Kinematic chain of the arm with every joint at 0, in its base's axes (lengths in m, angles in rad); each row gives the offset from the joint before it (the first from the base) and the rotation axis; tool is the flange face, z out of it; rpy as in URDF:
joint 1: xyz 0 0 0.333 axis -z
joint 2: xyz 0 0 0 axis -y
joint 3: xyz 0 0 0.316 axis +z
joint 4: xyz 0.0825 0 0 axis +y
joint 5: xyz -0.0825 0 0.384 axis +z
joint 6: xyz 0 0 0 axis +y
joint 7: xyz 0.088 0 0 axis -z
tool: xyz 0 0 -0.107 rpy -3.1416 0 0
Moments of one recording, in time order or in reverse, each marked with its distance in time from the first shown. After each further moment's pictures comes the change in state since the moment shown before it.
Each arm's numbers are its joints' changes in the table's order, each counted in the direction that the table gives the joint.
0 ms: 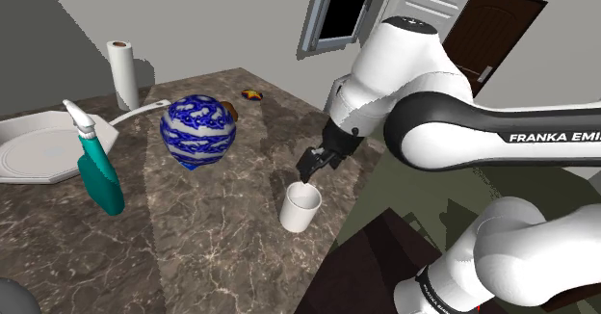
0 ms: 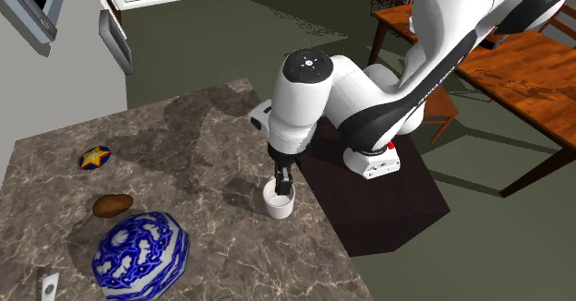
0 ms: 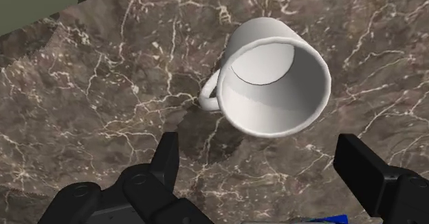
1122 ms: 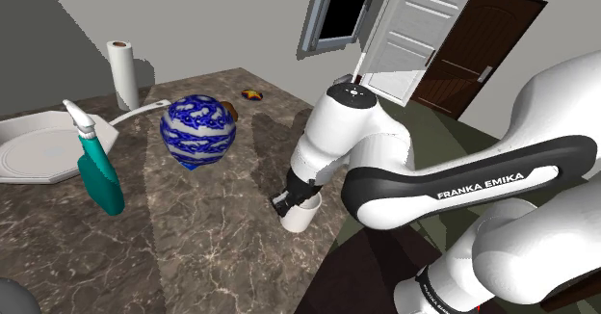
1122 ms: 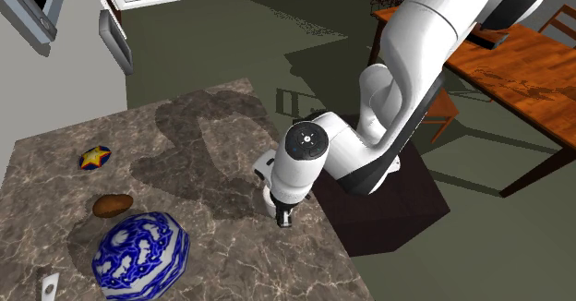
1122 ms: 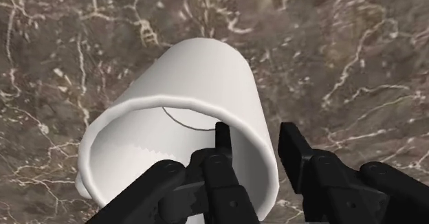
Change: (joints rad) arm 0.050 -0.273 0.188 0.038 -0.070 -0.297 0.195
